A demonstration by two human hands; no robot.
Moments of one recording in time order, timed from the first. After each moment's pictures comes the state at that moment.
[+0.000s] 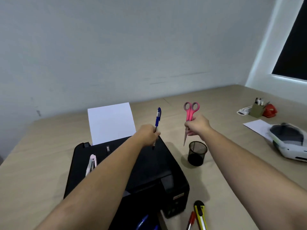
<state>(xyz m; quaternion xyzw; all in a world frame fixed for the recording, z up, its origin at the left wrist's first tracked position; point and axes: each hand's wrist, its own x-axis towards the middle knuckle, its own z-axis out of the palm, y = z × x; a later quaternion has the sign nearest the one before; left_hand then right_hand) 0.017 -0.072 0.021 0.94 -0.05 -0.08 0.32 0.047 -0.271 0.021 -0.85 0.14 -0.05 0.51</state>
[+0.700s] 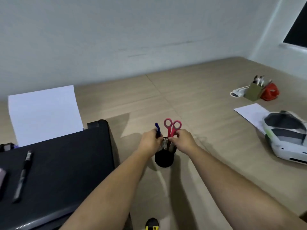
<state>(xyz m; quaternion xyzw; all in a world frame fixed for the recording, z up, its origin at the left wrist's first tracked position) 0.124 -0.277 -0.107 0.92 0.00 -0.05 0.39 0.139 -0.418 -0.126 -0.93 0.05 0.04 0.37</state>
